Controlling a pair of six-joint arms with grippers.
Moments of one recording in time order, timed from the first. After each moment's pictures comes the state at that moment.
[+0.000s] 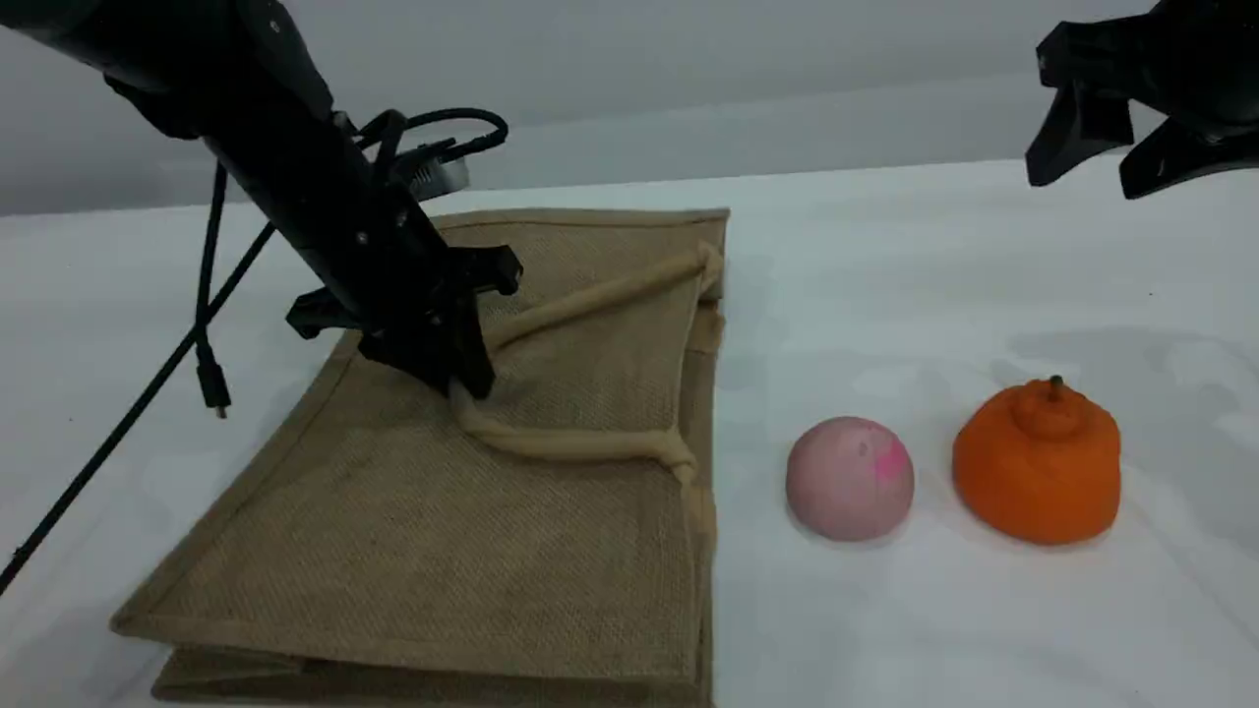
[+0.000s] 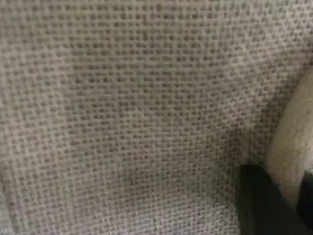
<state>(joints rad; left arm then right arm) -0.24 2.35 -1.54 -0.46 0.70 0.27 0.02 1.83 -1.04 0.61 0.31 -0.40</state>
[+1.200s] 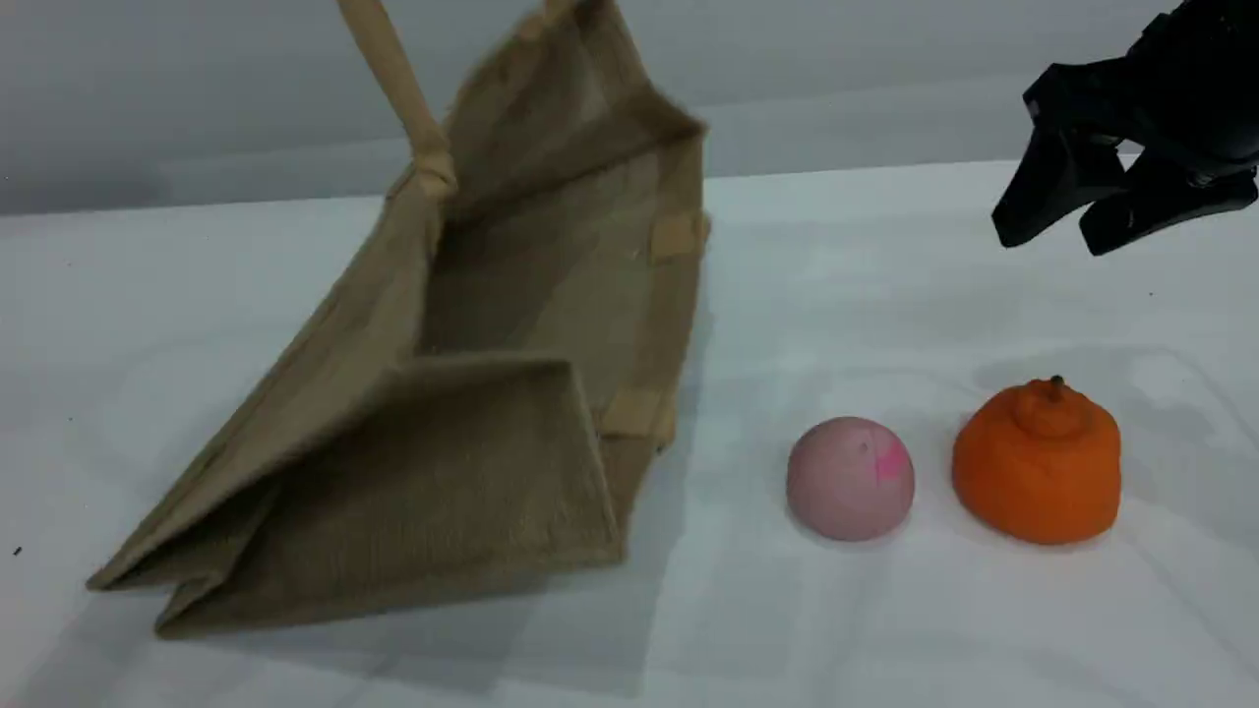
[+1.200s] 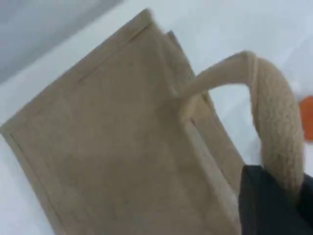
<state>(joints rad) -0.24 1.87 -2.00 -0.44 1.23 0.49 0.02 1.83 -1.03 0.71 0.52 -0.61</state>
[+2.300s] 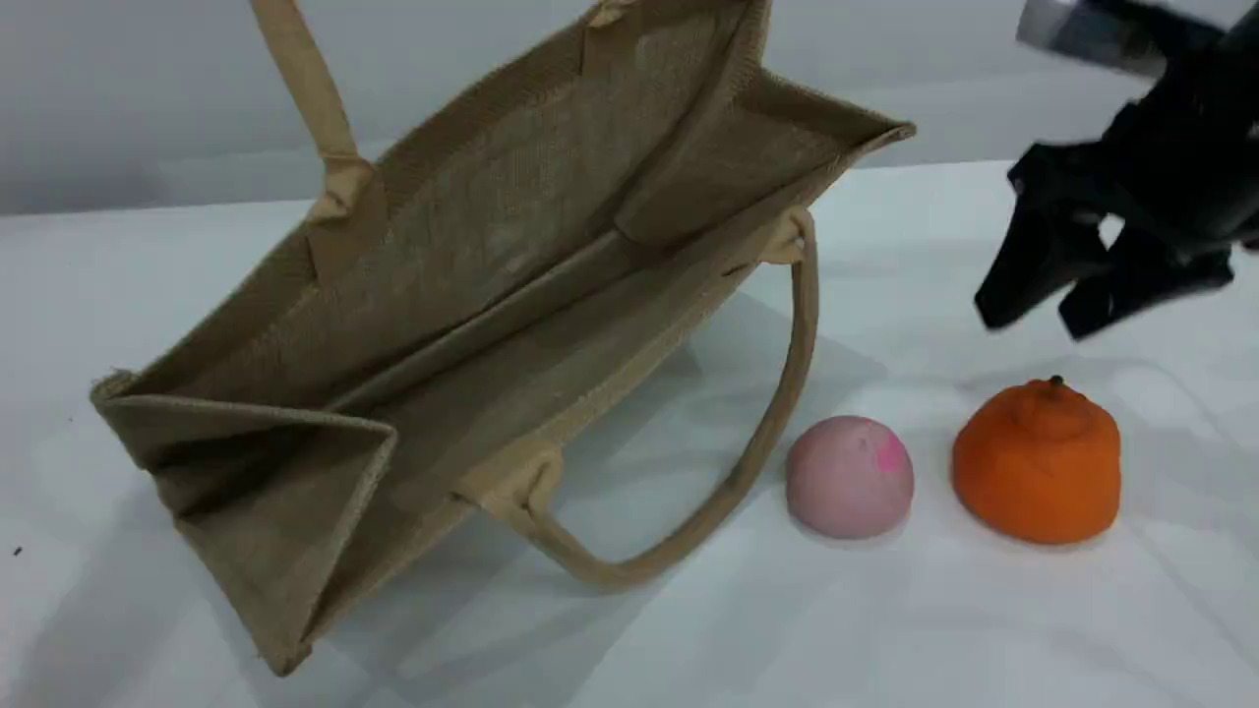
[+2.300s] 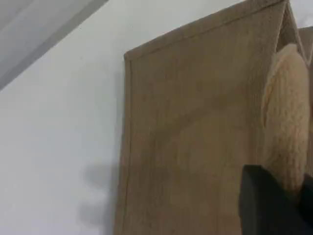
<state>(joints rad) -0.24 1.78 -1.88 -0.40 1.22 0.59 0.02 1.92 -1.02 0.74 0.61 -0.66</state>
